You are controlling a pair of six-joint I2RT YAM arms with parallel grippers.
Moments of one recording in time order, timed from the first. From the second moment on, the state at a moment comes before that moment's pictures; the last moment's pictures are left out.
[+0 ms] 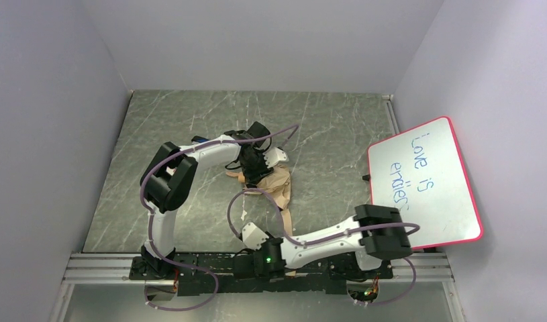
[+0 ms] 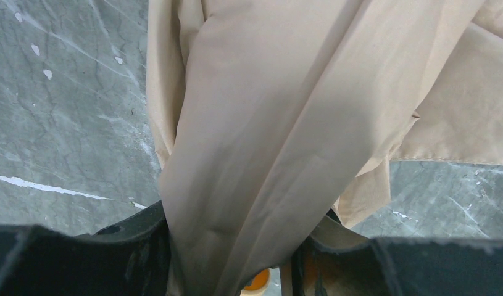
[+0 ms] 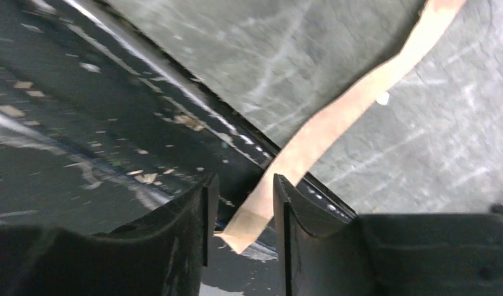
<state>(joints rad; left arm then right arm) -0.68 2.02 1.41 -0.63 0.21 0.57 1.68 1.70 1.04 -0.93 0.49 0.80</state>
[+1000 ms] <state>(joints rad) -0.68 2.01 1.40 -0.61 0.17 0.57 0.92 1.15 0.61 -0.43 0.22 0.70</state>
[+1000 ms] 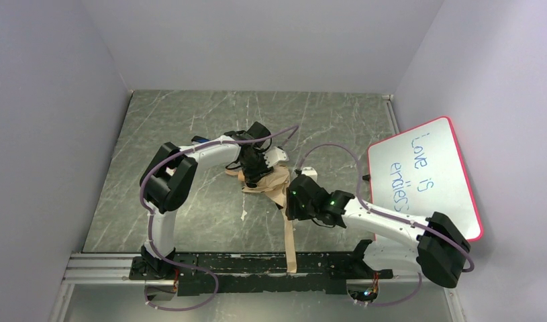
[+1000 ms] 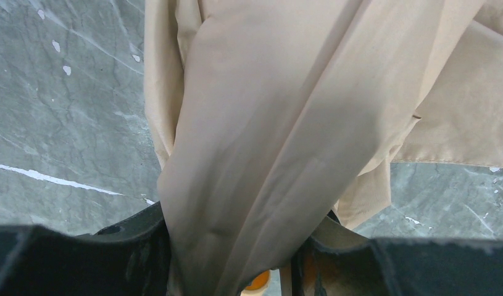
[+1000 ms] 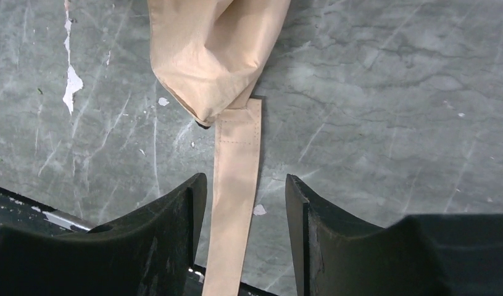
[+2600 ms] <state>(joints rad) -0.69 2.01 1.40 -0.61 0.15 0.58 0.98 1.47 0.64 -0.14 0.27 0.58</state>
